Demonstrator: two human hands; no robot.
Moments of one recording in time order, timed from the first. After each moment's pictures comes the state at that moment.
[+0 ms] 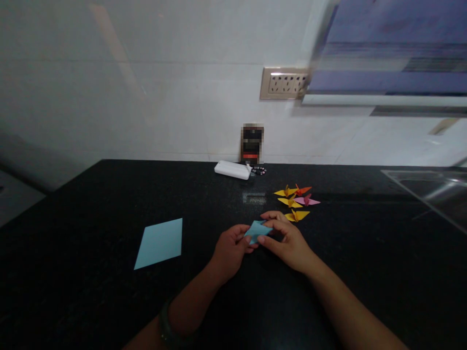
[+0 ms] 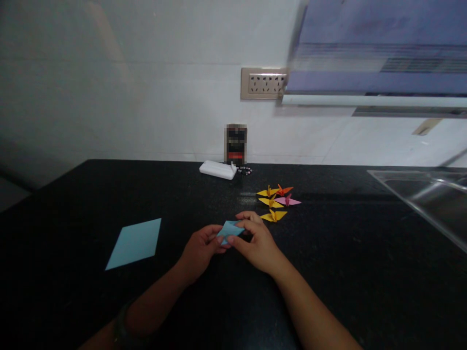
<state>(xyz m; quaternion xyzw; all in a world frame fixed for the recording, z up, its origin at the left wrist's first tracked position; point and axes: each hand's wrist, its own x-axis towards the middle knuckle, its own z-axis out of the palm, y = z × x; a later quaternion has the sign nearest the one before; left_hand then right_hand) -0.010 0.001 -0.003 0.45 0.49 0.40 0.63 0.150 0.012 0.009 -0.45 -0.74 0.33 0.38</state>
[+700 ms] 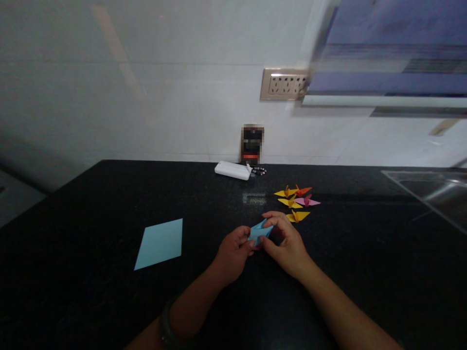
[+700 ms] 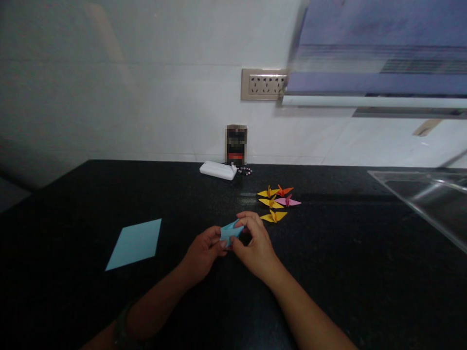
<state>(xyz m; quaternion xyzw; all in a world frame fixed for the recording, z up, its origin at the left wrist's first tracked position) -0.010 -0.002 -0.004 0.49 0.45 0.38 0.64 0.141 0.005 0.001 -0.47 -0.70 0.29 0.45</state>
